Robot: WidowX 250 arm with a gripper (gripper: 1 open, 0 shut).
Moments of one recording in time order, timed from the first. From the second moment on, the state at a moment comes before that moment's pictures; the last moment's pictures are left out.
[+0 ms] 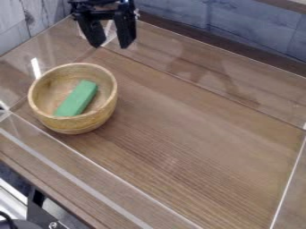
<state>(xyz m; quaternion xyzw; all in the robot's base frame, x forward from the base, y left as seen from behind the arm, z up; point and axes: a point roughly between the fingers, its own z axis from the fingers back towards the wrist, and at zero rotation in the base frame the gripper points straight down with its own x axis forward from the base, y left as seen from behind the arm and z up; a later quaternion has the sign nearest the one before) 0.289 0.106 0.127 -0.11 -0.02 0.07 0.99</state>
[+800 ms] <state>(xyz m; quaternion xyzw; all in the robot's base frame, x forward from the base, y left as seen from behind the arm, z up) 0.278 0.087 0.123 -0.12 0.00 -0.01 0.99</state>
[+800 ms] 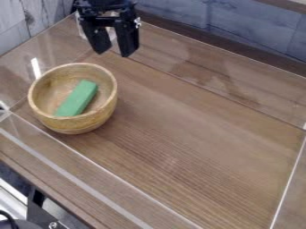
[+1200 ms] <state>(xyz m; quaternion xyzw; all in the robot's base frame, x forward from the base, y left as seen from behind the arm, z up) 0.273 0.078 0.133 -0.12 0.00 -0.06 0.99</state>
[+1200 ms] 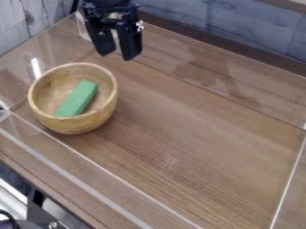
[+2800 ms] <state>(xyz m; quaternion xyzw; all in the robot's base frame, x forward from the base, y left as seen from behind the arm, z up) 0.242 0.115 0.067 -0.05 0.00 -0.01 1.00</state>
